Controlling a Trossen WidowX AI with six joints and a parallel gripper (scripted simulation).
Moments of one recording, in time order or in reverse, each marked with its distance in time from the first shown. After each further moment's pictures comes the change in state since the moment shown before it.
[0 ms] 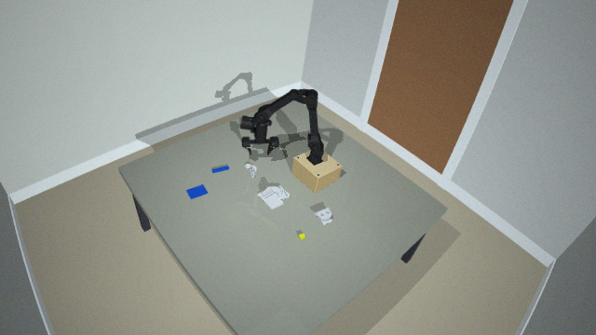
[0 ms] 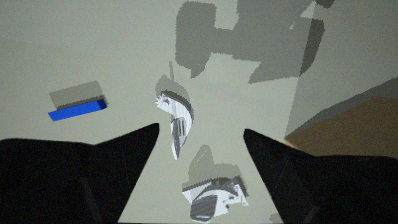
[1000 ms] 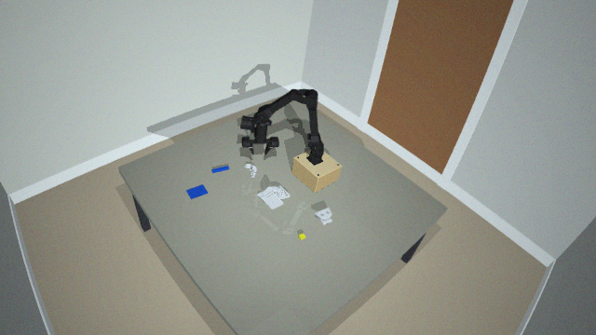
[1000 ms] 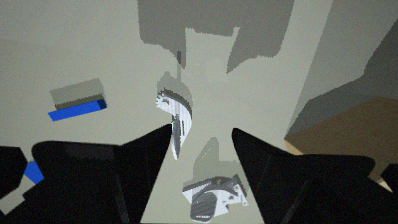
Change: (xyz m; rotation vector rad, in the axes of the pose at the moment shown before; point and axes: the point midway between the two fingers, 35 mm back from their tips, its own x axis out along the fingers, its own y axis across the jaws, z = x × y) arm 0.000 0.000 0.000 0.000 0.000 0.000
